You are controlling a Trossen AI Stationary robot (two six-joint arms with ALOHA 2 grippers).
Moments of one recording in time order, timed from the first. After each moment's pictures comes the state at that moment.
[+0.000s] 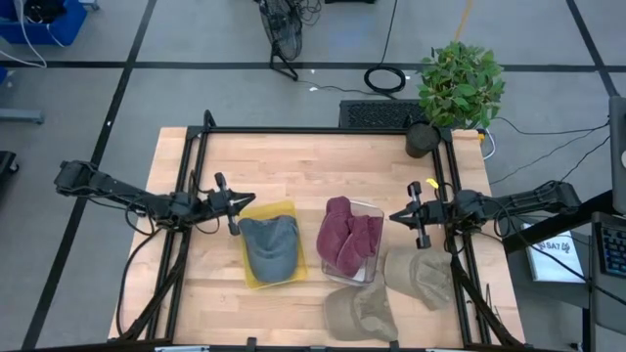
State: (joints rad) left arm -0.21 0.68 0.01 0.71 -0.52 0.21; right arm 0.14 0.32 0.02 0.40 0.00 -0.12
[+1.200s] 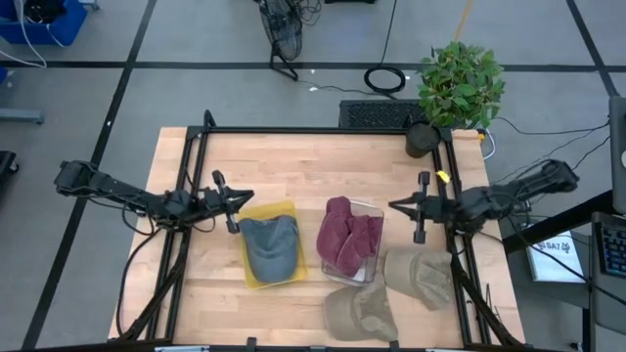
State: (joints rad) left arm -0.21 0.68 0.01 0.81 -0.53 0.23; right arm 0.36 0.52 0.41 0.05 0.46 -0.25
